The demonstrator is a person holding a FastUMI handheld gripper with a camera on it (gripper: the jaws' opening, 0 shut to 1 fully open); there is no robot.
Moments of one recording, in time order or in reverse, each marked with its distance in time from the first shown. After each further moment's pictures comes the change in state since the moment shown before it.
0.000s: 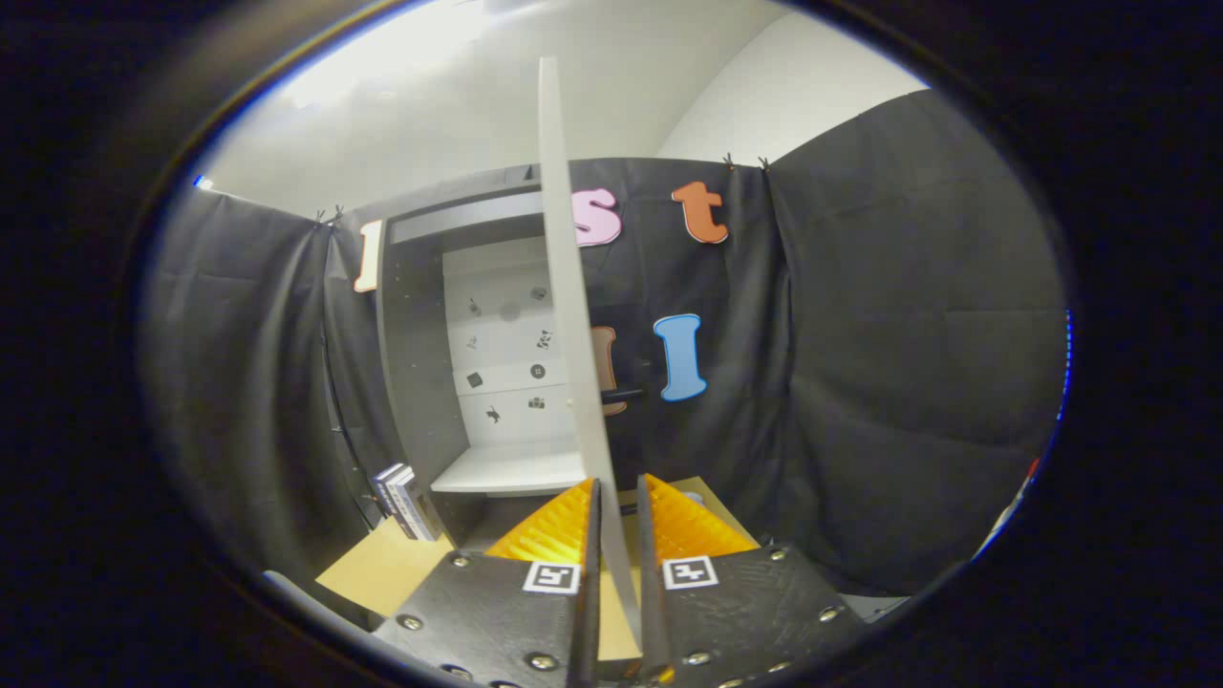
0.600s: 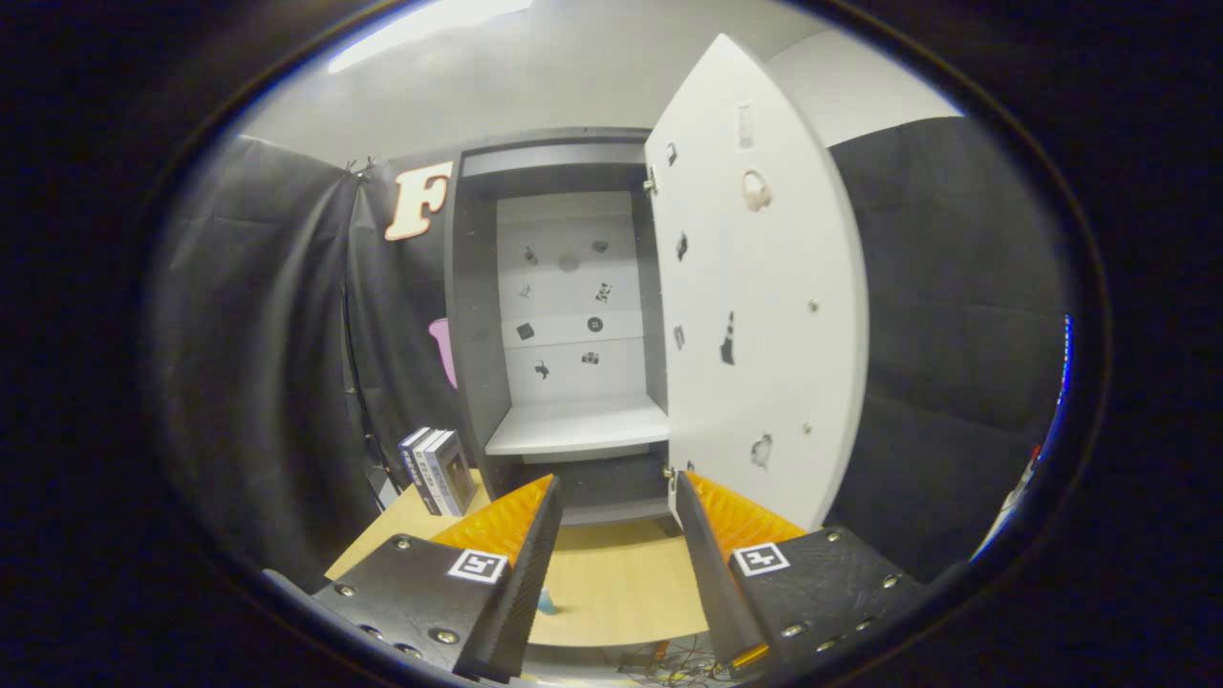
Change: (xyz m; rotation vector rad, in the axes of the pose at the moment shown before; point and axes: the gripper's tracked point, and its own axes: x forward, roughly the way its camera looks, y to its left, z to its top) arm 0.006 0.165 -0.095 -0.079 0.094 -0.005
